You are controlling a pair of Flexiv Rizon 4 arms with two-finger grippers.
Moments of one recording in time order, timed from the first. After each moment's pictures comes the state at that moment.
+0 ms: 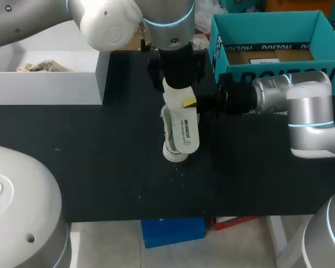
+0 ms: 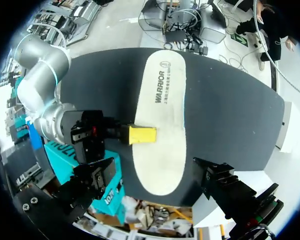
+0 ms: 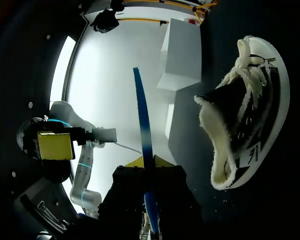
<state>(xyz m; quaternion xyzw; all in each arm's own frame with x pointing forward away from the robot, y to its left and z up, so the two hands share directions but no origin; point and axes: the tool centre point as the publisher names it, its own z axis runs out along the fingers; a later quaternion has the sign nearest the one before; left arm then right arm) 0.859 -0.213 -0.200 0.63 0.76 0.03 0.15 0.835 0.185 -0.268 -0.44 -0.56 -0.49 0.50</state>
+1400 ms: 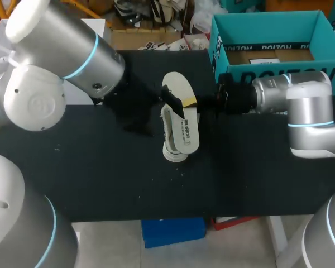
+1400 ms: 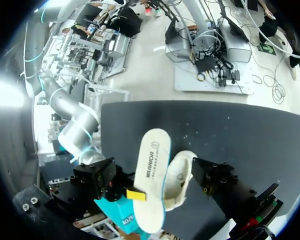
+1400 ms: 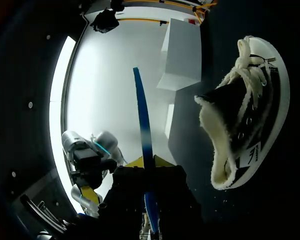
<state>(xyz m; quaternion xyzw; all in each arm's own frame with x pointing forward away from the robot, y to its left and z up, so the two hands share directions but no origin) 0.743 -0.181 -0.214 0.63 0.70 -0.22 0.25 0.835 0.185 -0.268 -0.44 -0.56 -0.49 0.50</state>
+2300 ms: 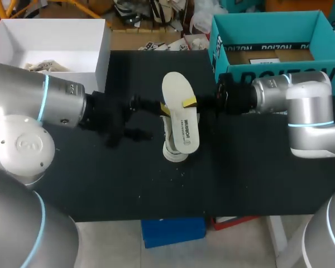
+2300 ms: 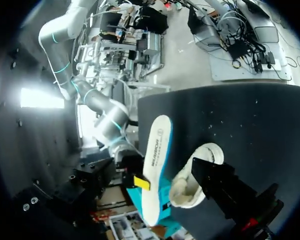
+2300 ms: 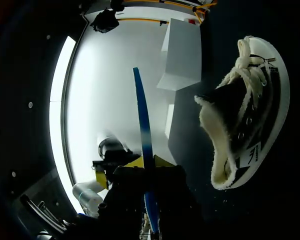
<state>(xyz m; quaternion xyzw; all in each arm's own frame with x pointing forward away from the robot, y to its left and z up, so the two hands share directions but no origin) 0.762 -0.162 -0.234 0.57 0.62 -0.32 0.42 0.835 0.185 -0.268 -0.44 -0.56 -0.49 0.50</state>
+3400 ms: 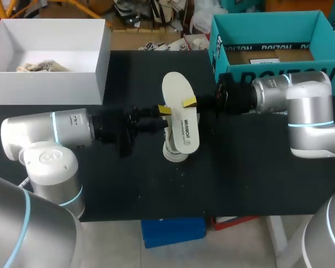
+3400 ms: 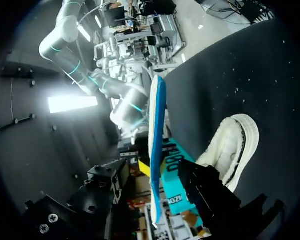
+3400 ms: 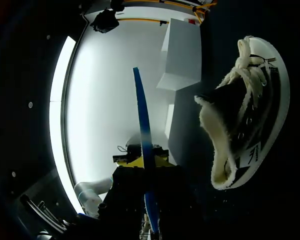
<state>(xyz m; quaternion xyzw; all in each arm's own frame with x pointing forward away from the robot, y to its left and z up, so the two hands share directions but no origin) 0.809 -0.184 -0.259 0.51 0.52 -0.35 0.58 0.835 0.185 -0.268 -0.44 -0.56 -0.49 0.50</state>
